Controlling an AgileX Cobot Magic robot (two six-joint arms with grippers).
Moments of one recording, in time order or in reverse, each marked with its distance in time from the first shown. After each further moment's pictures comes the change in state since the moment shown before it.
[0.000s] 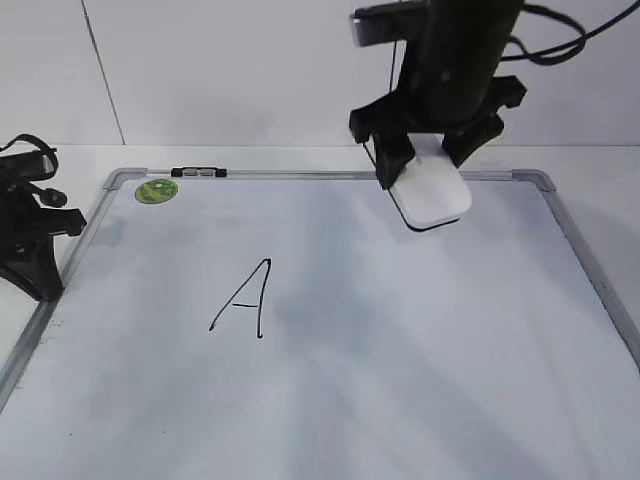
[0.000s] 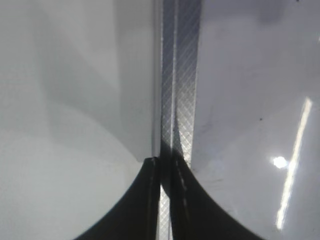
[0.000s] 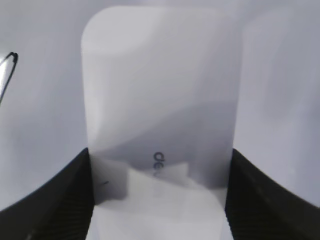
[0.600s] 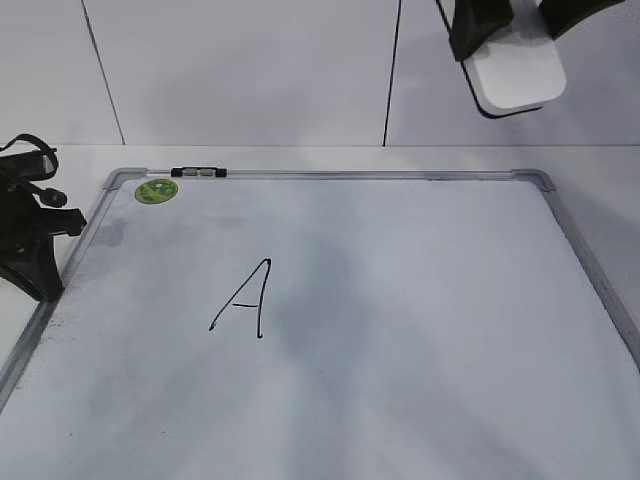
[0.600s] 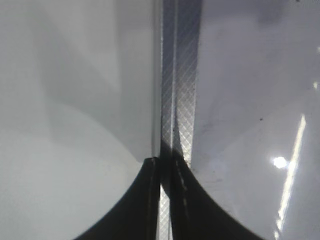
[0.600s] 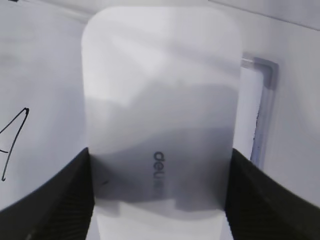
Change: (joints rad) left arm 0.000 0.000 0.000 -0.004 -0.002 0.000; right arm 0.000 -0.277 0.000 -0.142 0.025 0.081
